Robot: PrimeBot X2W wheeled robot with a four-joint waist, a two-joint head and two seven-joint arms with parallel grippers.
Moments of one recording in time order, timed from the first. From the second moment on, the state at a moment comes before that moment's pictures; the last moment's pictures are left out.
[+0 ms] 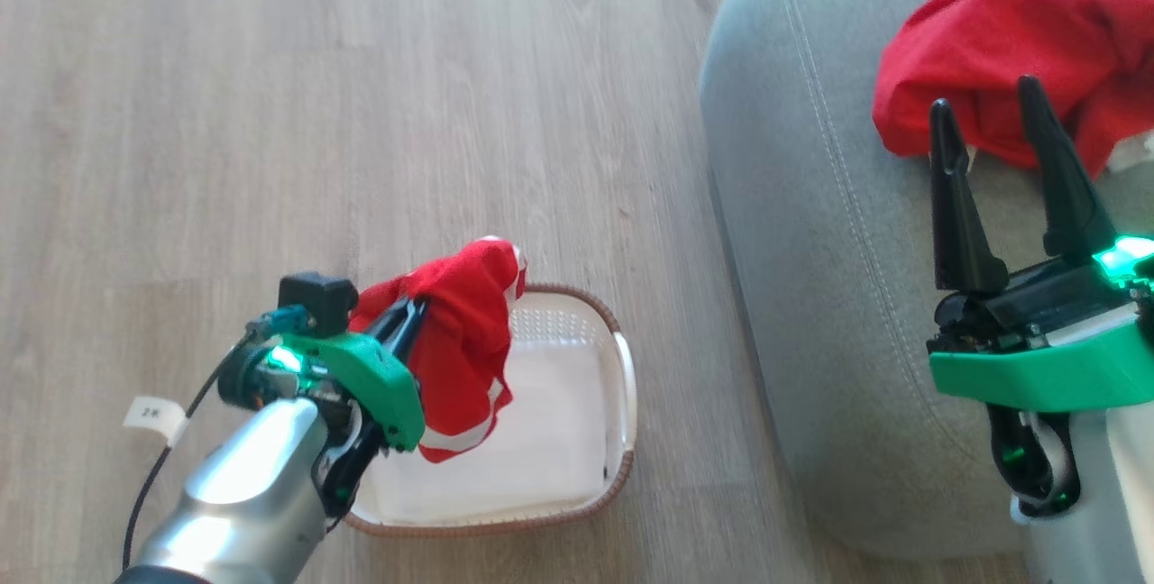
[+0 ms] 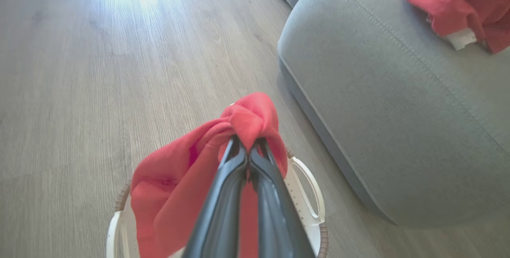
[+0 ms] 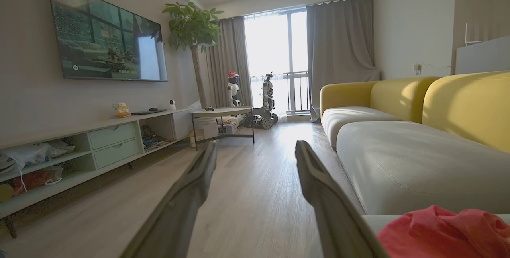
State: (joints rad) left arm -0.60 0.24 -0.90 0.90 -0.84 -0.12 -0.25; right arm -0.19 -0.19 0.07 -0.18 0.34 0.13 -0.26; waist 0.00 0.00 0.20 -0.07
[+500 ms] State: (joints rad) left arm -0.52 0.32 -0.79 0.50 -0.72 -0.03 -0.25; right arm -0.12 -0.19 0.08 -0.12 0.37 0.13 -0.26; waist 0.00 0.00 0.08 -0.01
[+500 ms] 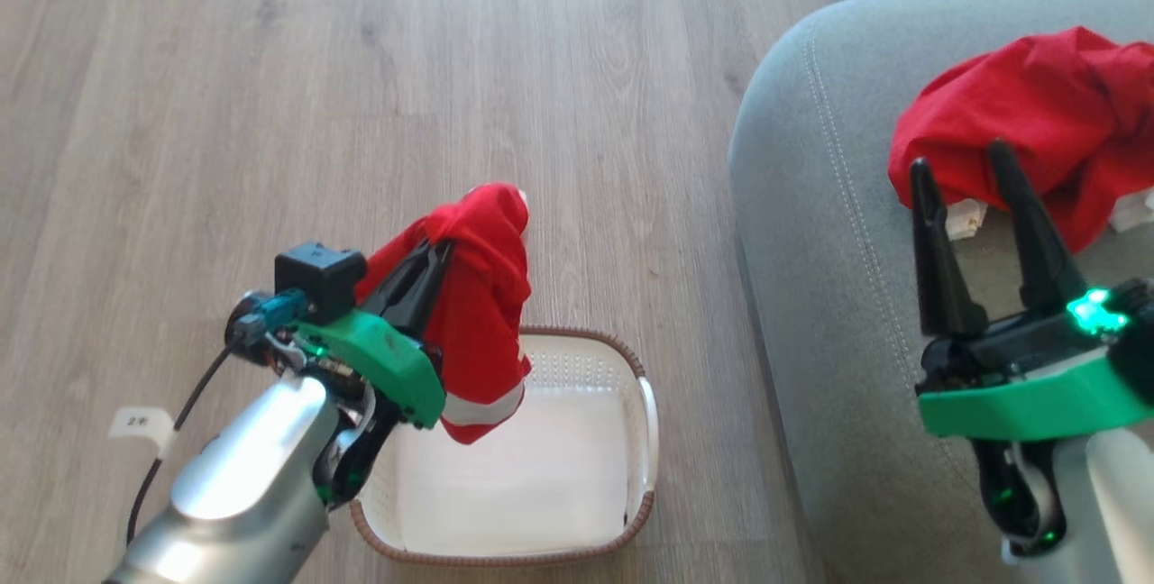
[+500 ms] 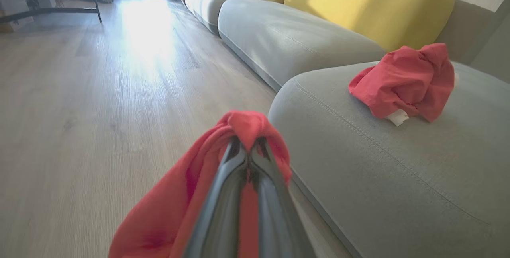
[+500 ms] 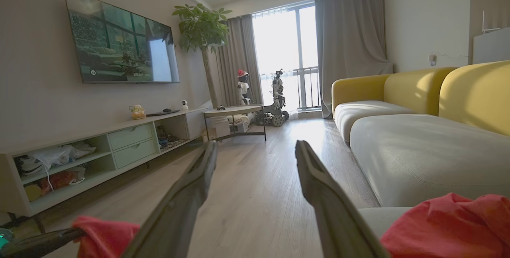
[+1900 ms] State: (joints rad) left arm -0.63 0.38 -0.80 0.15 -0.68 0.07 -0.11; right arm -0.16 -0.19 0.52 0.05 0.45 0.13 -0.23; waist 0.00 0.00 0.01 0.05
